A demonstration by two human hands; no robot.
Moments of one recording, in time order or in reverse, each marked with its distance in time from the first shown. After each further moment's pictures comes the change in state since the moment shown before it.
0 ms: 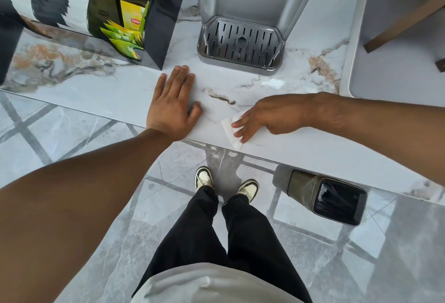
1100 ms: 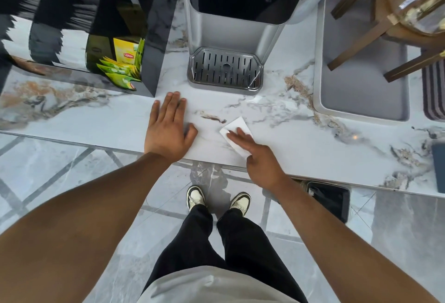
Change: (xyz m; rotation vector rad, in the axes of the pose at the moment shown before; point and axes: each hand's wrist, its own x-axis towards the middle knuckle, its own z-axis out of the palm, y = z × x) left_hand 0.000 0.000 -0.003 -0.008 -0.041 -0.008; right_hand 0.025 -0.094 0.090 0.812 0.947 0.684
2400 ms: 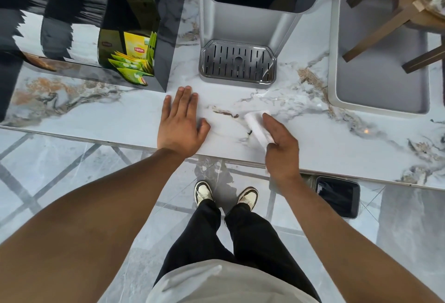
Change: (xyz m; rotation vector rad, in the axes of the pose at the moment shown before) left_hand 0.001 0.003 -0.008 0.019 -0.052 -0.009; right_hand 0.003 -0.011 0.011 0.350 0.480 0.146
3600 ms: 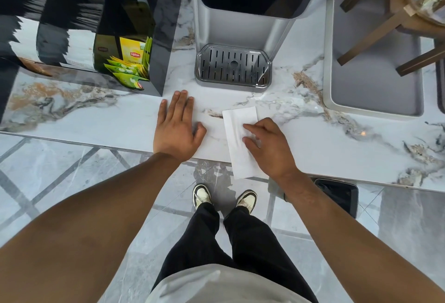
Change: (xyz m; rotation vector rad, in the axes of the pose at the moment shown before) left_hand 0.000 -0.001 0.003 -0.001 0.031 -0.001; right_hand 0.021 -0.009 -0.005 -0.640 -0.217 -0.412
